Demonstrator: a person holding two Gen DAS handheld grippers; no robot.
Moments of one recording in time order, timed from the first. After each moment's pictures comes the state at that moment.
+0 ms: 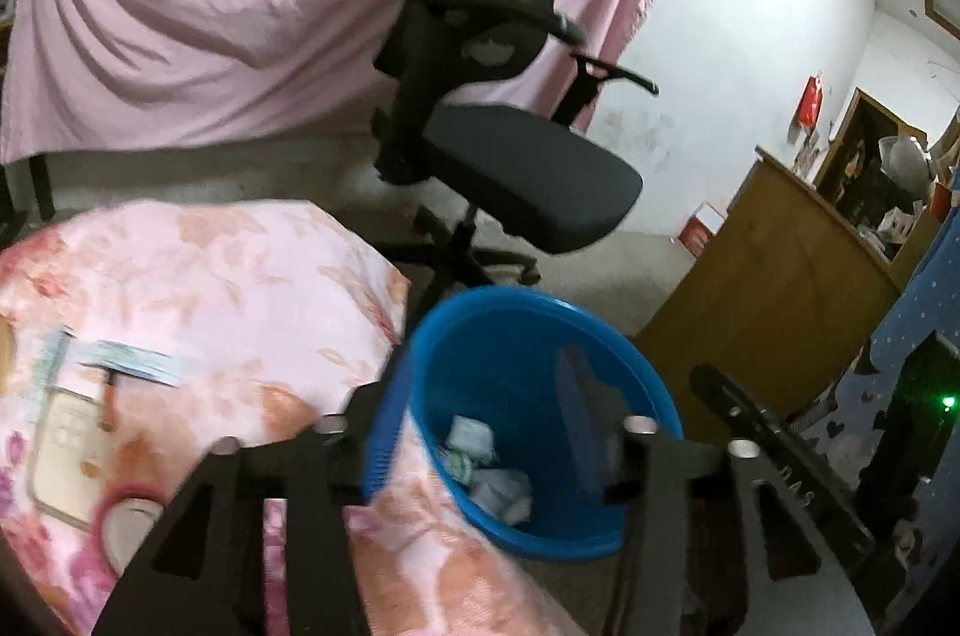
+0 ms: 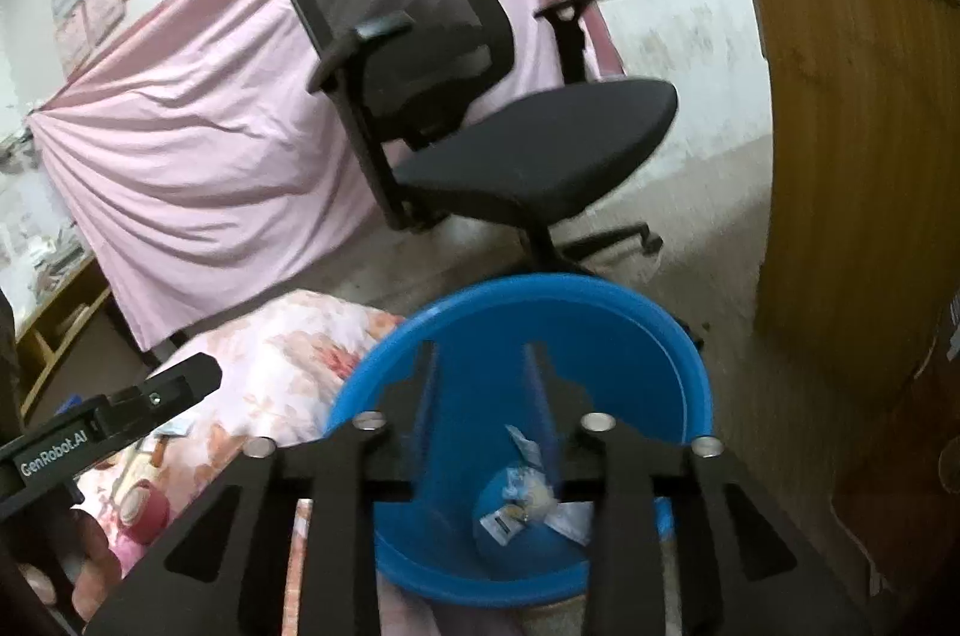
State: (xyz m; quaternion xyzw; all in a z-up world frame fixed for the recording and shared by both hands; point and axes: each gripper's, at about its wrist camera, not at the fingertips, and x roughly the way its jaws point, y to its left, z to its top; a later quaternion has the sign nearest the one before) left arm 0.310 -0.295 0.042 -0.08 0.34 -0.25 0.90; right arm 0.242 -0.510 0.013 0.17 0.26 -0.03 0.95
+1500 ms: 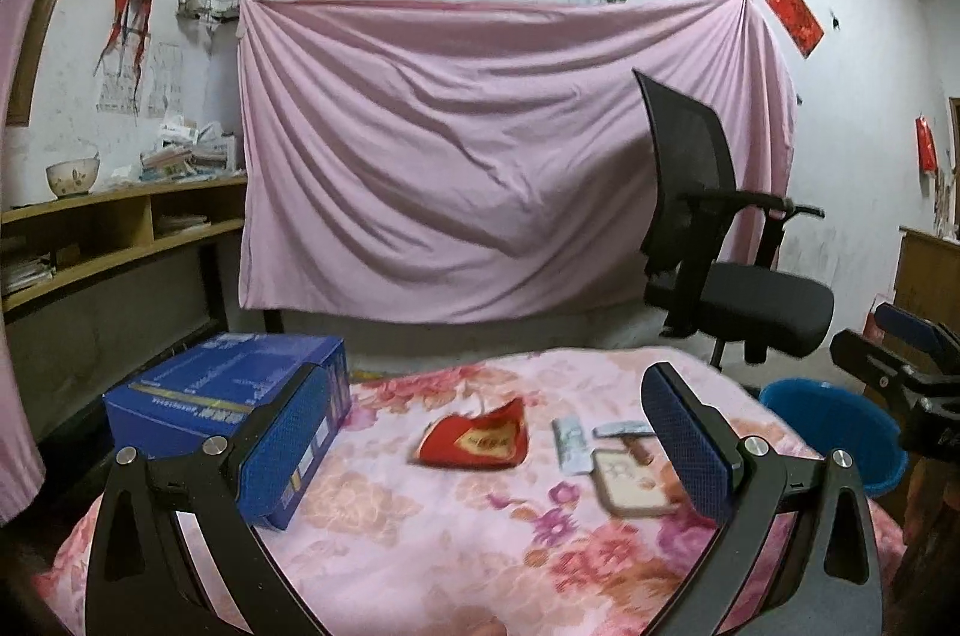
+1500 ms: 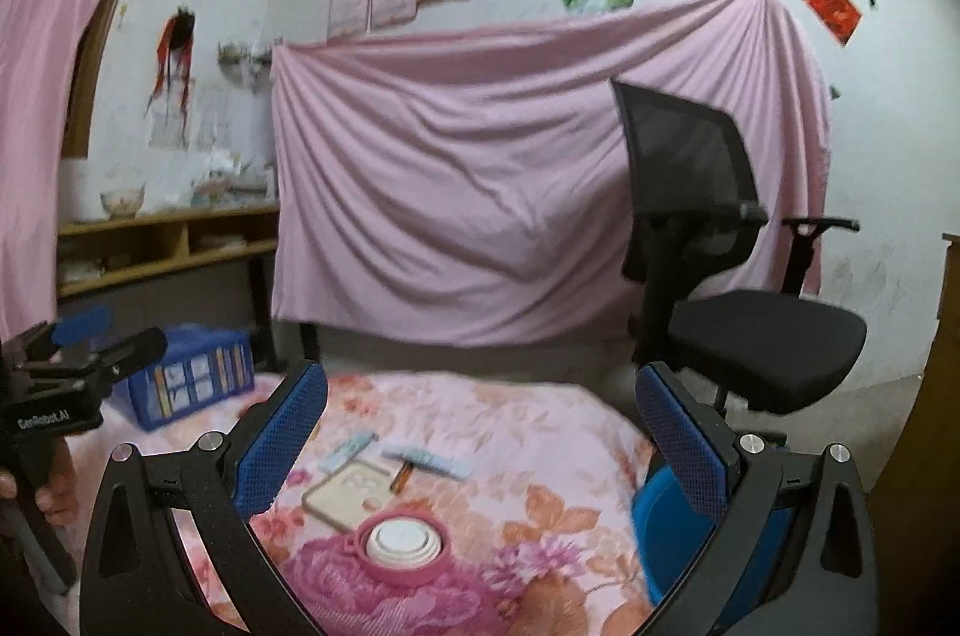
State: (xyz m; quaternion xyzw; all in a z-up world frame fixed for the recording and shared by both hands) left arm 0.195 -0.046 0.037 0.00 0.14 -0.02 0.99; right arm 0.208 -0.289 0.055 -0.02 0.12 0.16 0.98
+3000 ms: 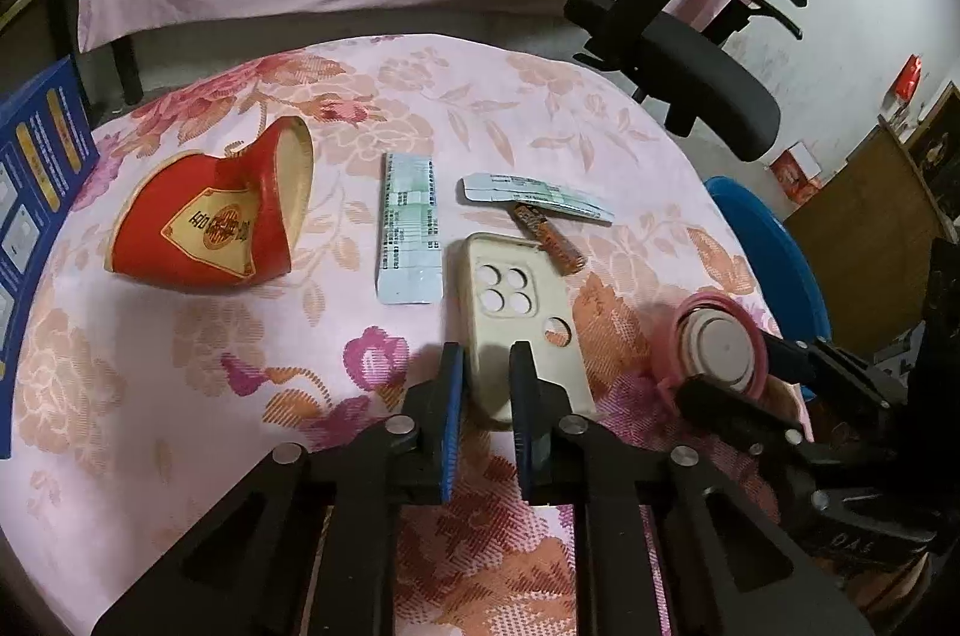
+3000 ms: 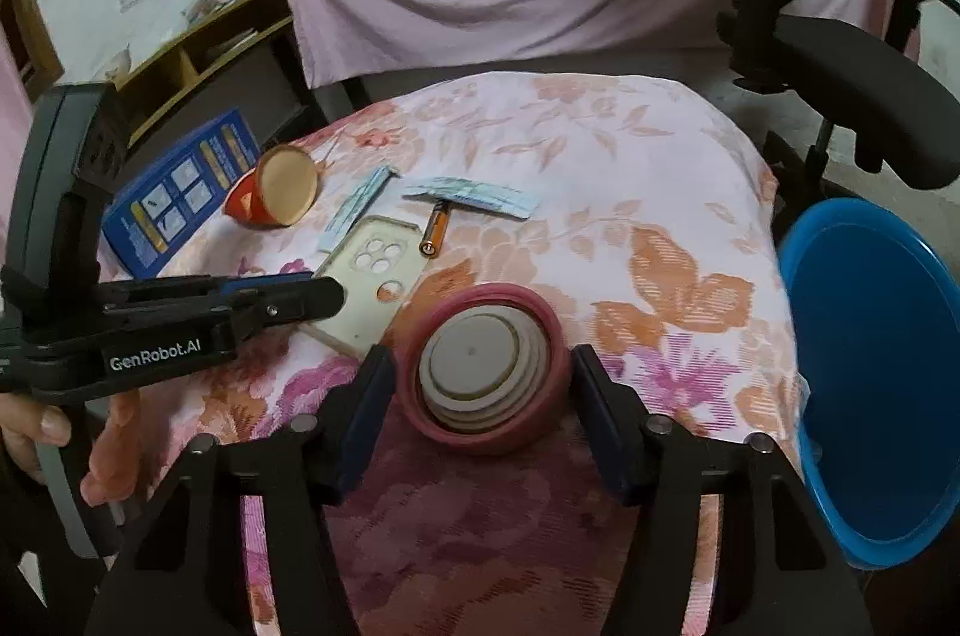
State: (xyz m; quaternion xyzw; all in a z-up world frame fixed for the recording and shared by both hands) left arm 0.329 -0.104 -0.032 -0.06 0.50 -0.16 0.85; right arm 0.289 -0.285 -0.023 0.02 0.45 0.23 0.86
